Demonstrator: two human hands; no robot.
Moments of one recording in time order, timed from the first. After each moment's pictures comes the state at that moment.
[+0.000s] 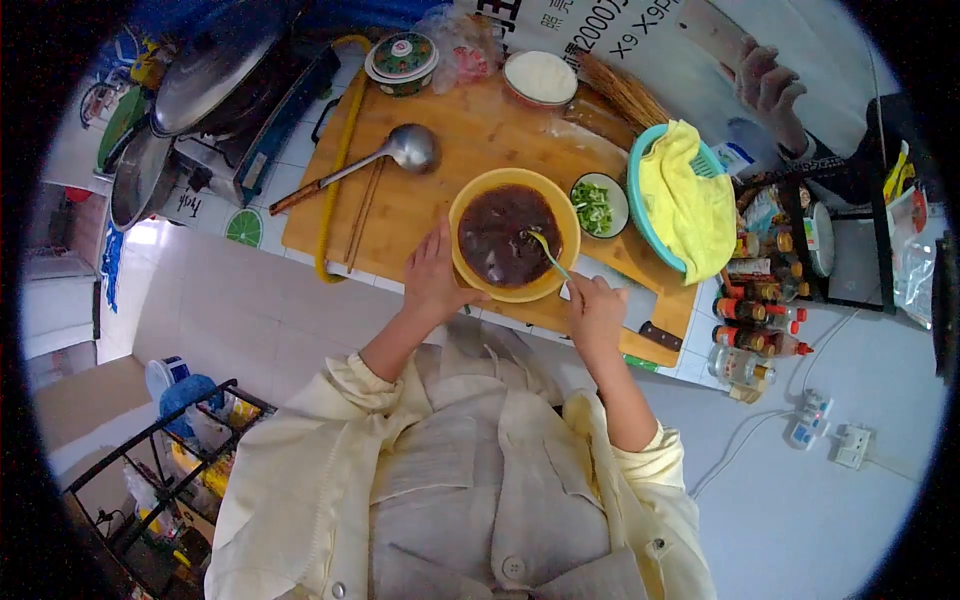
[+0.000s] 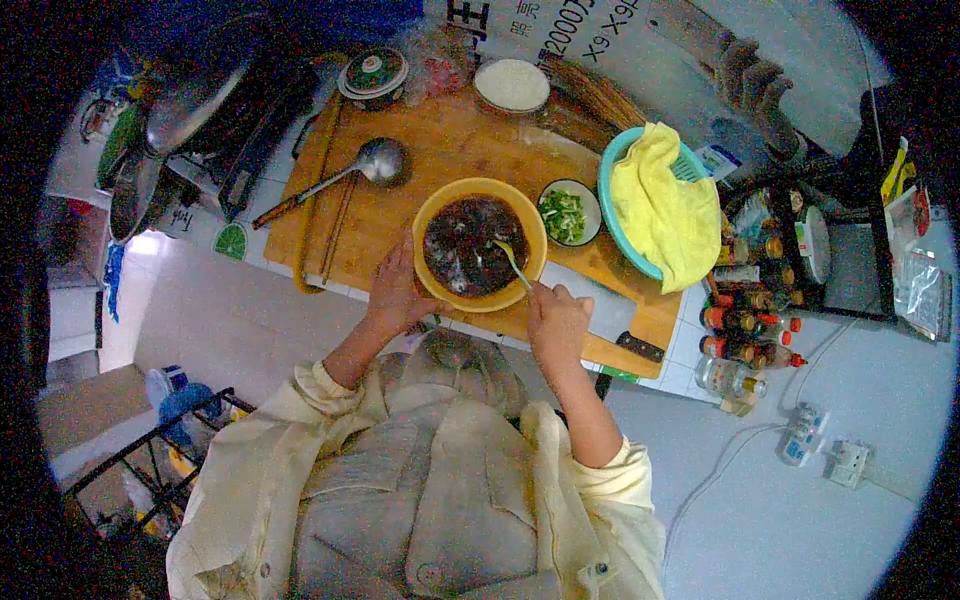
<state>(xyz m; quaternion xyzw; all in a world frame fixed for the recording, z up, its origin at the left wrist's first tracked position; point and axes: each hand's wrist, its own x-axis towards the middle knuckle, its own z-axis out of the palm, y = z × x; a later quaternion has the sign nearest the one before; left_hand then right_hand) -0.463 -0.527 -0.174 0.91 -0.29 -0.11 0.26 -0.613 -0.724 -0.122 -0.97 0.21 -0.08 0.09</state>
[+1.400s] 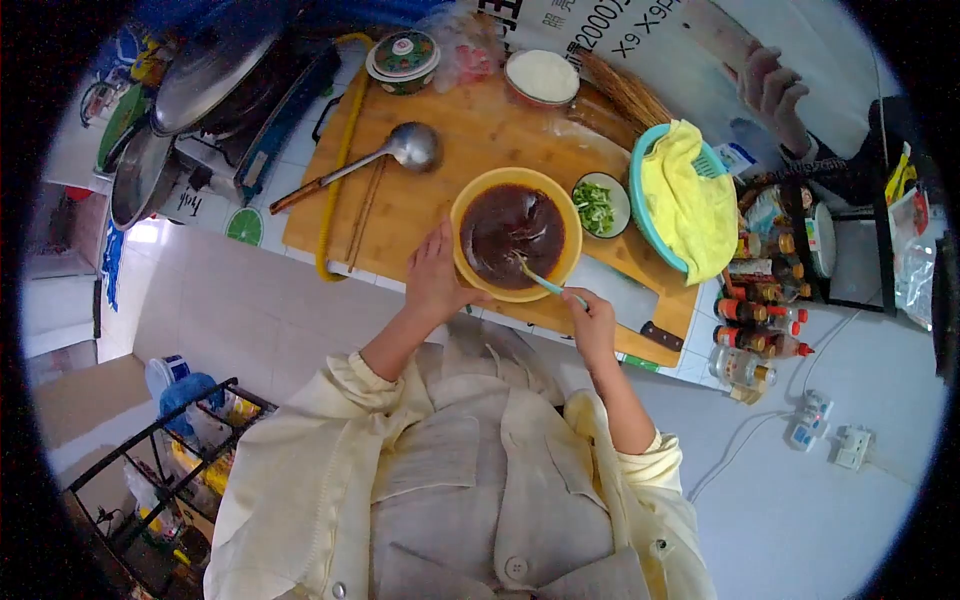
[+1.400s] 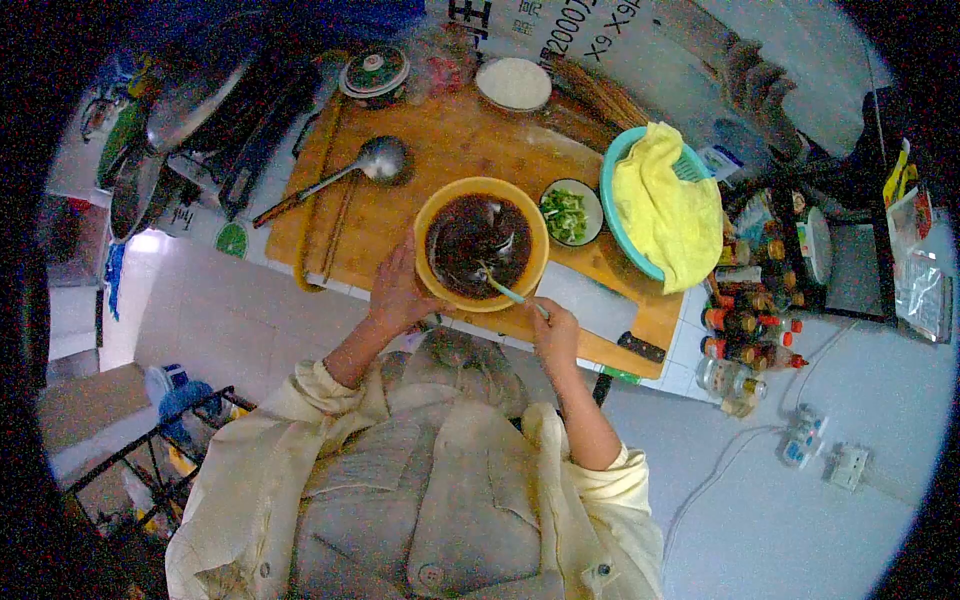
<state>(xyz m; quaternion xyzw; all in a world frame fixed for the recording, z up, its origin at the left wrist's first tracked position) -0.462 -0.527 -0.184 0.90 -0.29 -0.12 0.29 -0.623 -0.720 -0.128 -0.82 0.40 0.03 0.41</state>
